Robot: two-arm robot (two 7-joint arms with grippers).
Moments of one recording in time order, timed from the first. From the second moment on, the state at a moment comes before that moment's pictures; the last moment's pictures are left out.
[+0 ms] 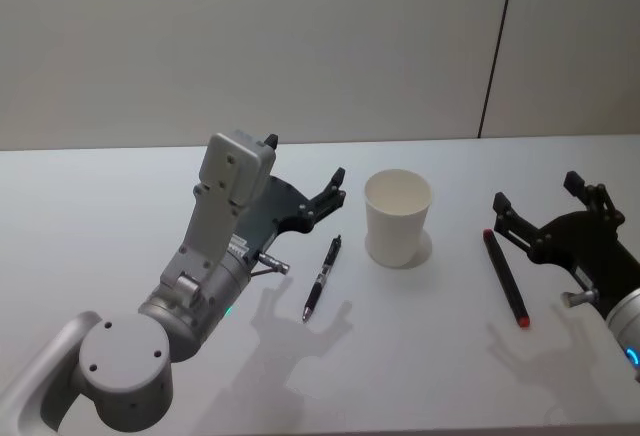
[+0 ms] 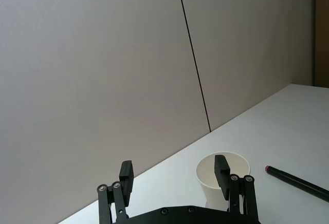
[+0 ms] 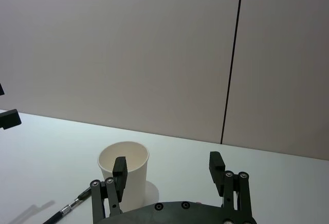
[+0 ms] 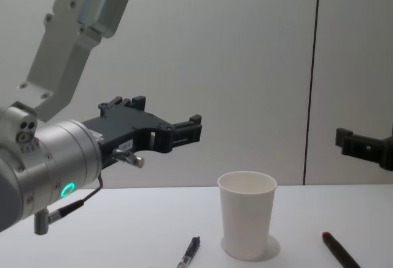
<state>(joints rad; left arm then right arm) -0.24 0.38 0.45 -1.63 -0.20 0.01 -0.01 -0.01 0.34 -0.23 -1.77 0.29 0.03 0.07</state>
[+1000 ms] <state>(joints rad) -0.24 0.38 0.45 -1.63 -0.20 0.01 -0.01 0.09 0.21 -0.27 -1.73 0.14 0.24 -0.05</state>
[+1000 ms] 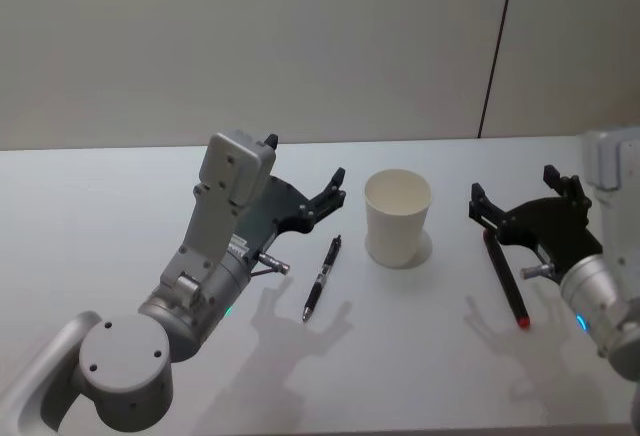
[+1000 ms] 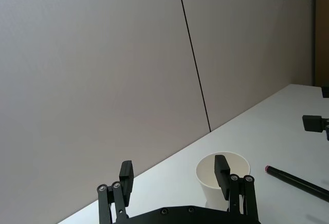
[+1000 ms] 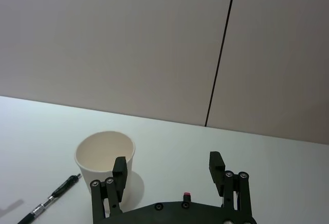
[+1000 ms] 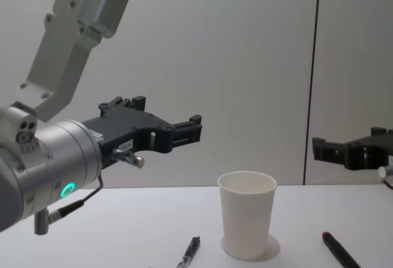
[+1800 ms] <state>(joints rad) -0.24 0.38 0.45 -1.63 -0.20 0.01 -0.01 0.26 0.19 -0.22 -1.59 0.09 0.53 0.03</state>
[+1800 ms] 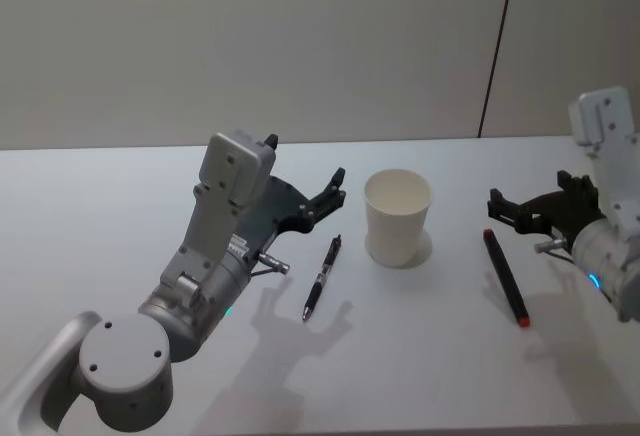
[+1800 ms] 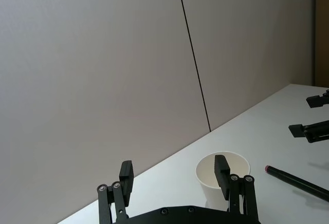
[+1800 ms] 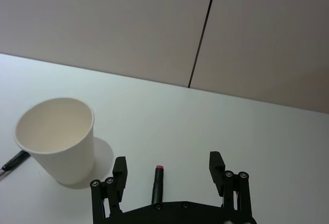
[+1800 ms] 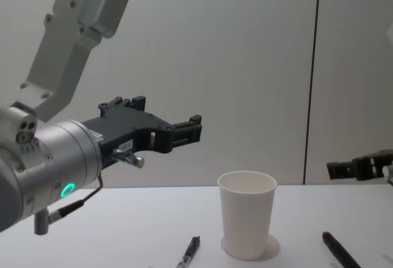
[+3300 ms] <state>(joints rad) -0.24 0.38 0.45 -1.63 -0.20 0.01 -0.01 0.57 0.06 -0.21 -1.07 0.13 0.72 0.02</state>
